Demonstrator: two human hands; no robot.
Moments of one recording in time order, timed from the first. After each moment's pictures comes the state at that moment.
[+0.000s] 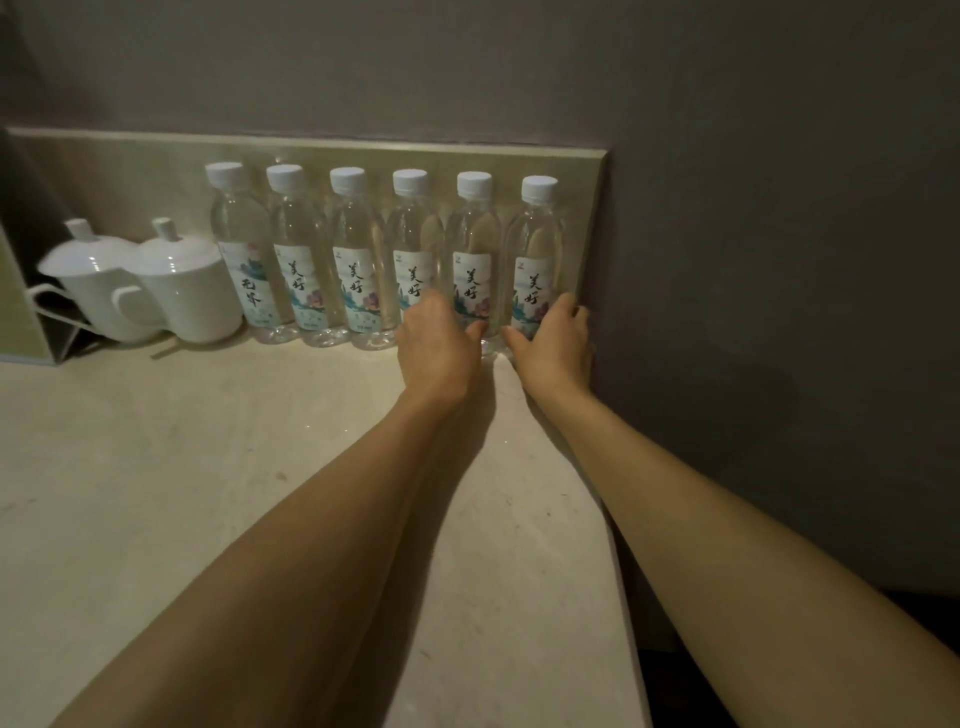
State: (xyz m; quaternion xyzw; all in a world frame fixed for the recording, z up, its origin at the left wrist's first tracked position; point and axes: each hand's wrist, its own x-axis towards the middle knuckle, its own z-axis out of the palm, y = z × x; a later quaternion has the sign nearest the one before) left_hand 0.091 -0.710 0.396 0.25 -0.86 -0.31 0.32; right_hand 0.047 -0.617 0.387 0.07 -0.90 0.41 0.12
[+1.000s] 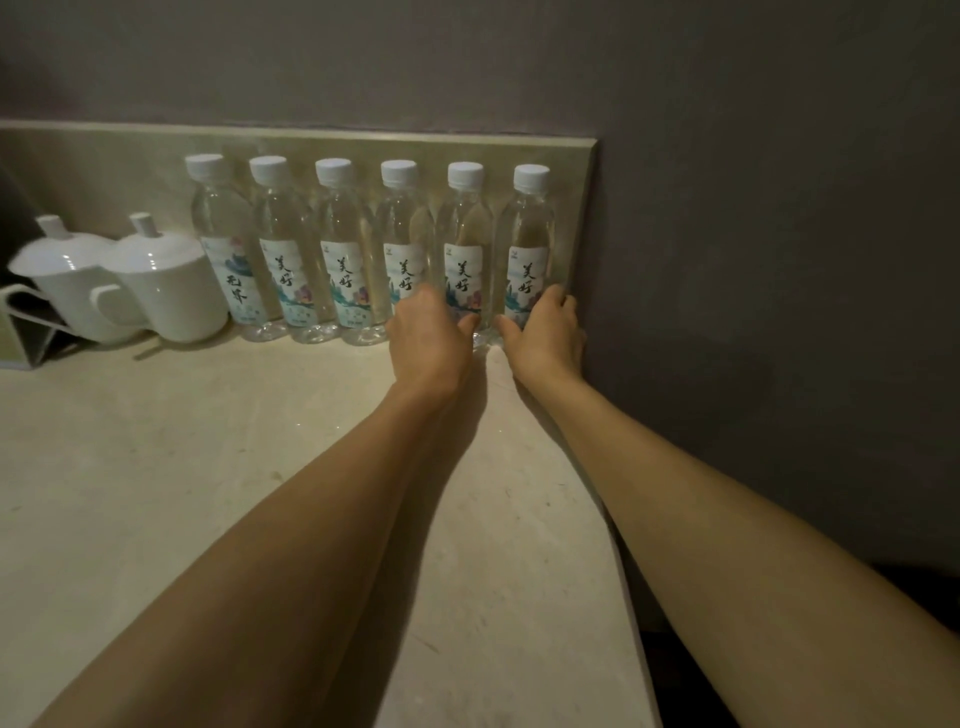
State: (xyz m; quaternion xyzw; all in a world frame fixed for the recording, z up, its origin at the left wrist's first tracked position) left_hand 0.090 -0.716 0.394 0.23 -0.87 -0.30 0.31; right_hand 0.046 -0.620 0.389 0.07 -0.91 0.39 0.12
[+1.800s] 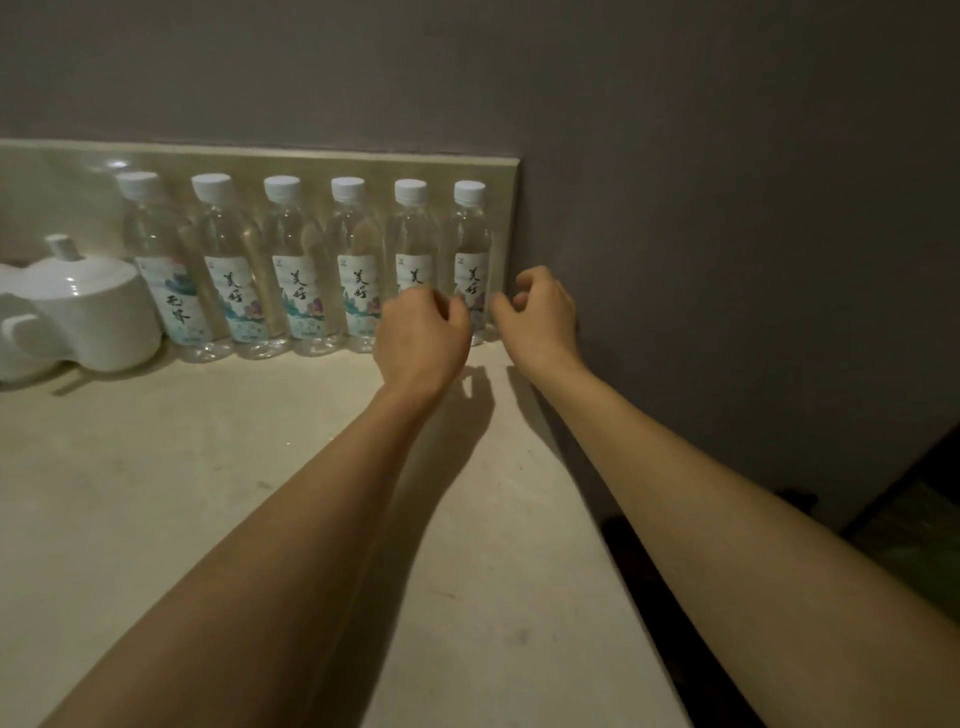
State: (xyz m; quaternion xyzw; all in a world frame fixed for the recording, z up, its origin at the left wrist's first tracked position) left_hand 0.125 -0.686 0.418 0.12 -0.86 -0.40 0.29; right_hand 0.091 -0.579 0.423 0.05 -0.88 0.44 0.20
